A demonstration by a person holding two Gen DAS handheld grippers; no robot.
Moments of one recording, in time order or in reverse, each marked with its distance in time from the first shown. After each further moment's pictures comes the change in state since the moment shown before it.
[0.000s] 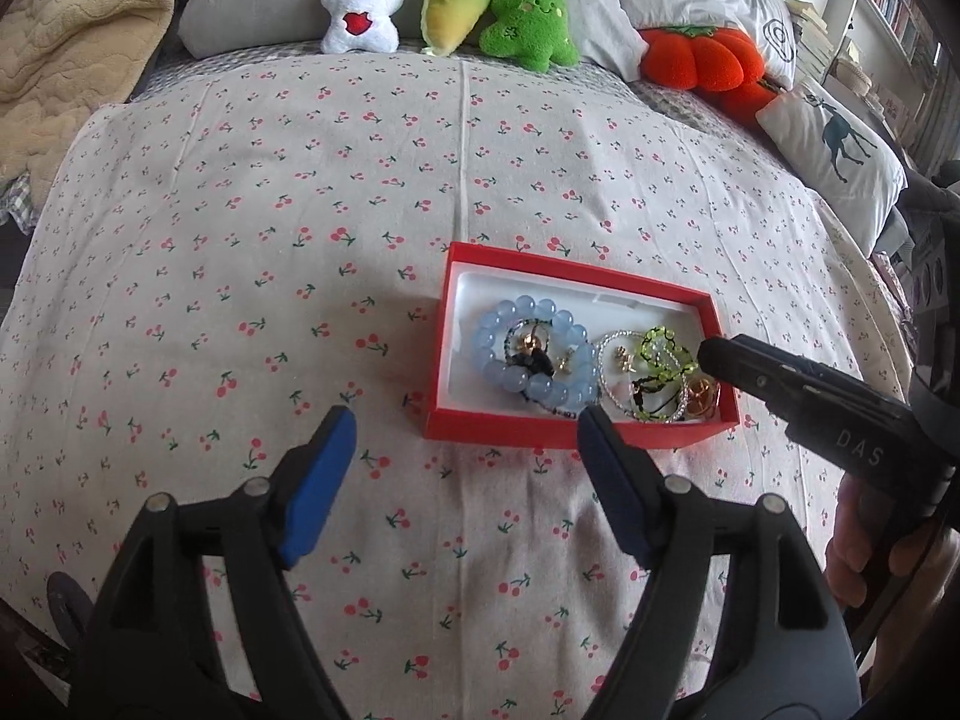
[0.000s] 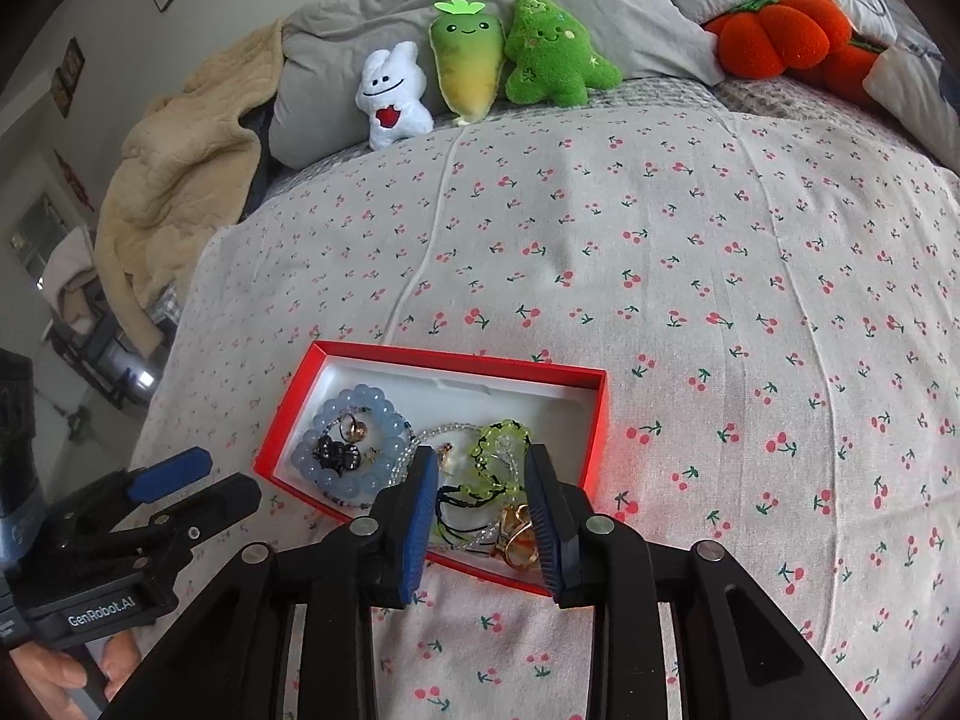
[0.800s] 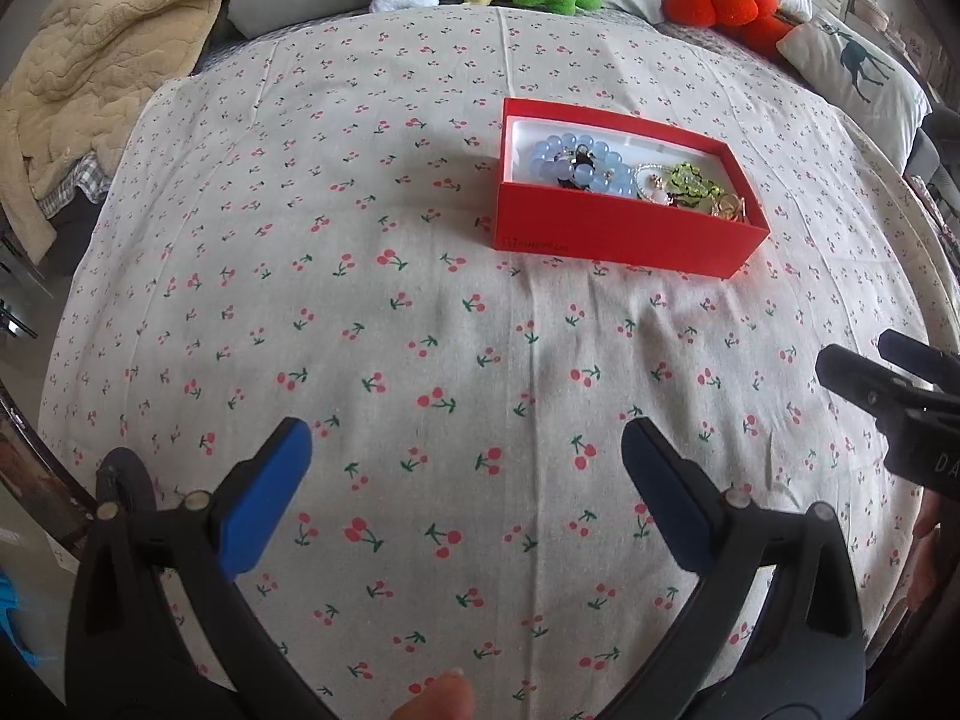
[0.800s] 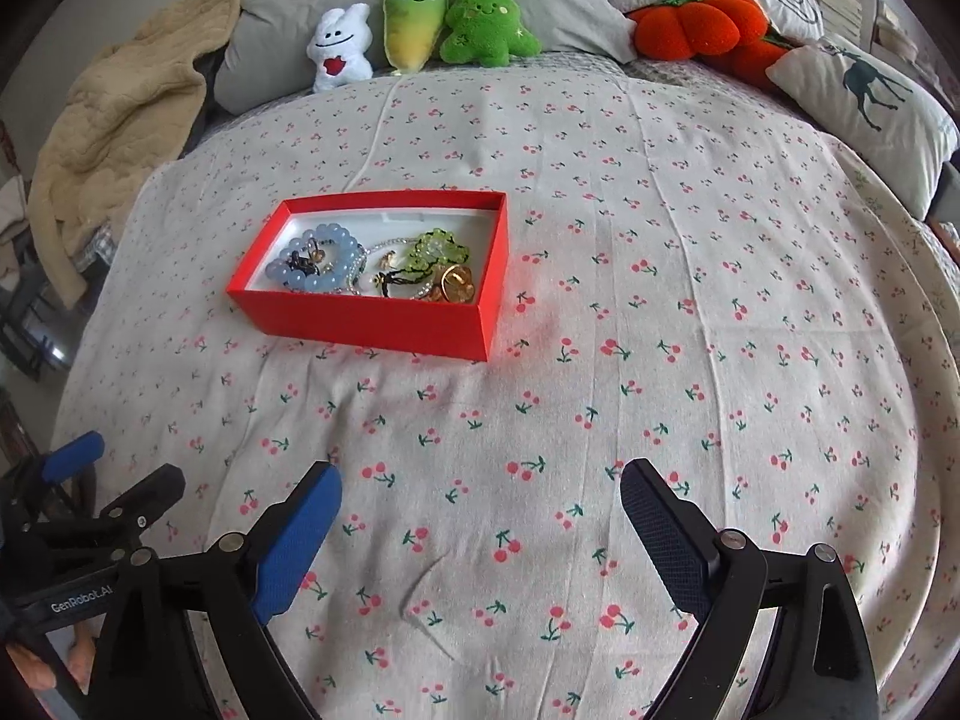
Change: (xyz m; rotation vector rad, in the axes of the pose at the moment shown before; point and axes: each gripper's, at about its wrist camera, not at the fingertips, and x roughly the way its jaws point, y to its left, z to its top) left arm -0.034 0.002 -0.090 0.055 0.065 0.164; right arm -0.057 0.018 -0.096 -0.009 0.104 -0.292
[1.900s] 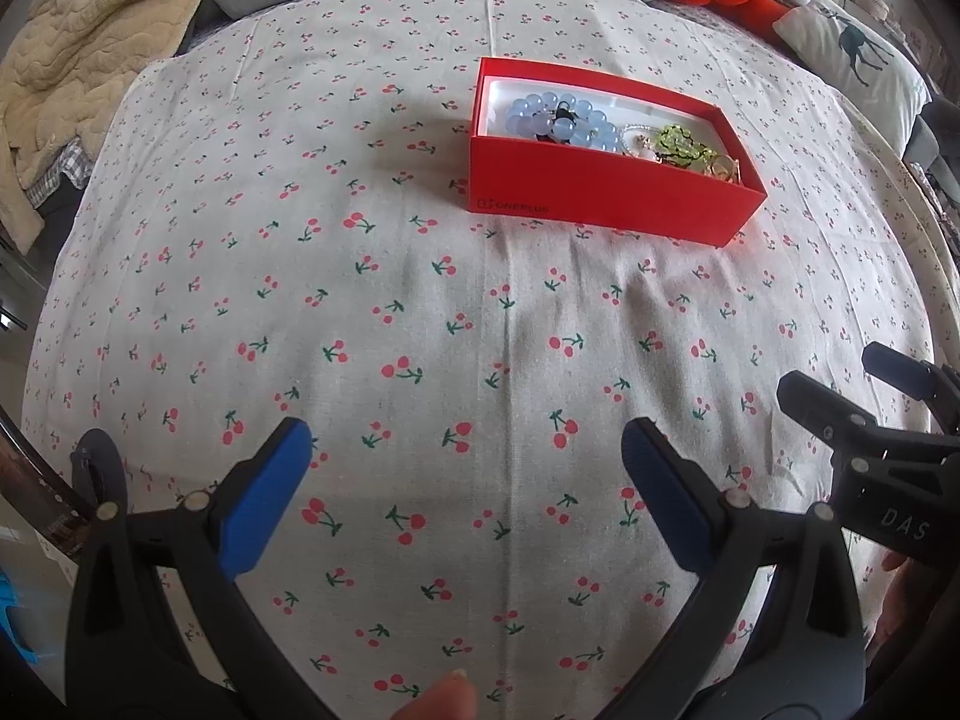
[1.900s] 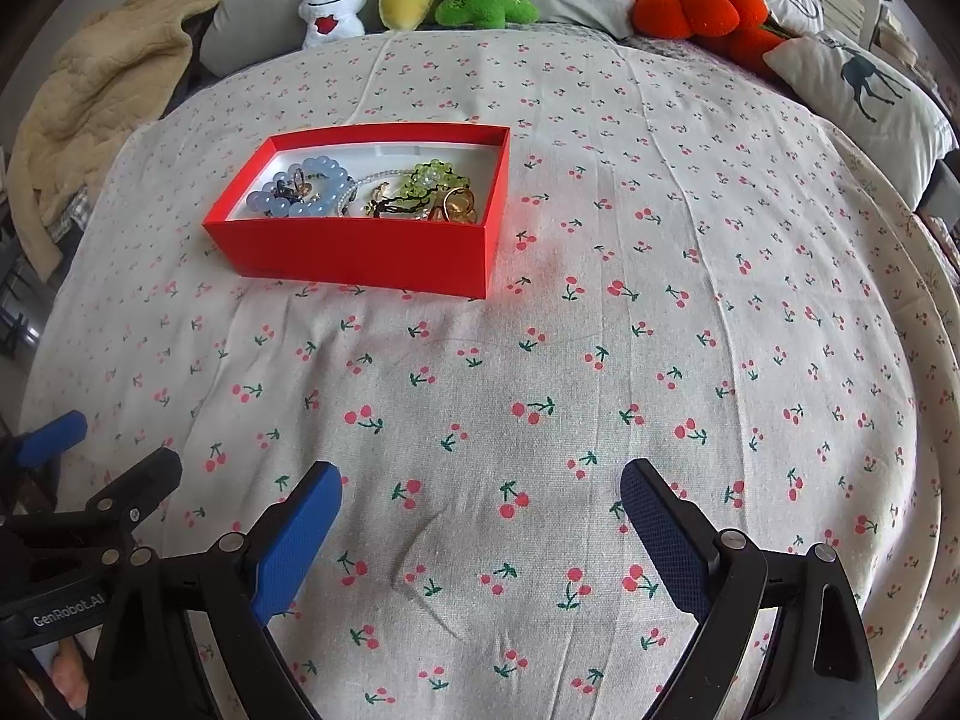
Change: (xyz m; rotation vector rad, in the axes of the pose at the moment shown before) left arm 0.014 -0.011 -0.006 0.002 0.043 -0.022; right arm 0.019 0.013 -0.016 -0.035 0.042 -0.053
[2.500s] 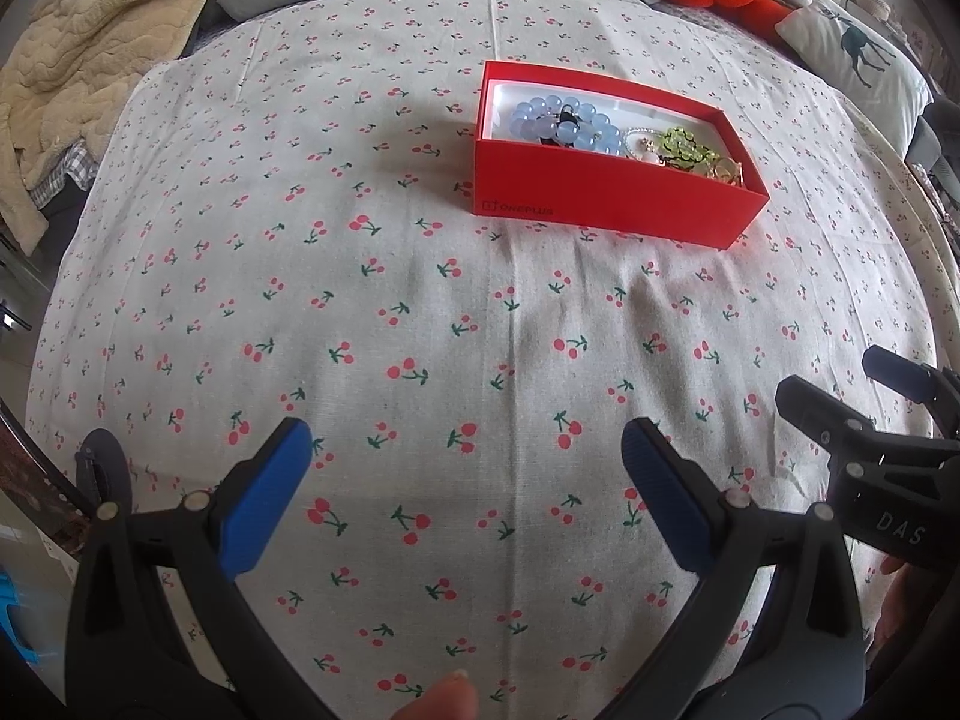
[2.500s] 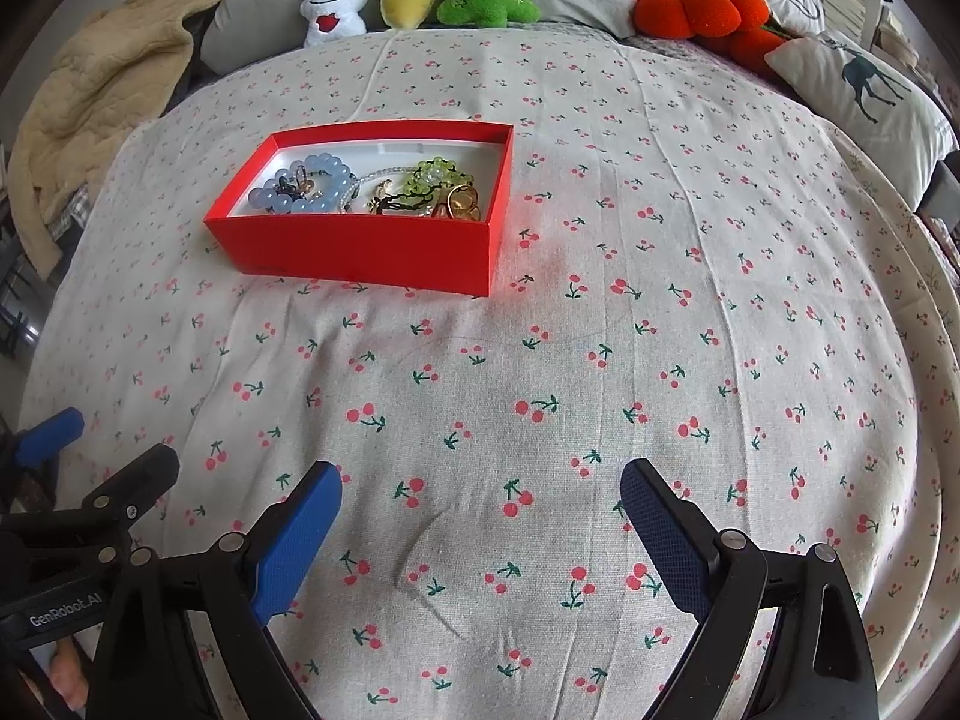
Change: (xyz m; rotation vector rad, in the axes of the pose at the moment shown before) left arm -0.001 0.001 0.000 0.000 -0.007 0.013; right arm 0.000 0.002 -0.001 -0.001 0.002 0.000
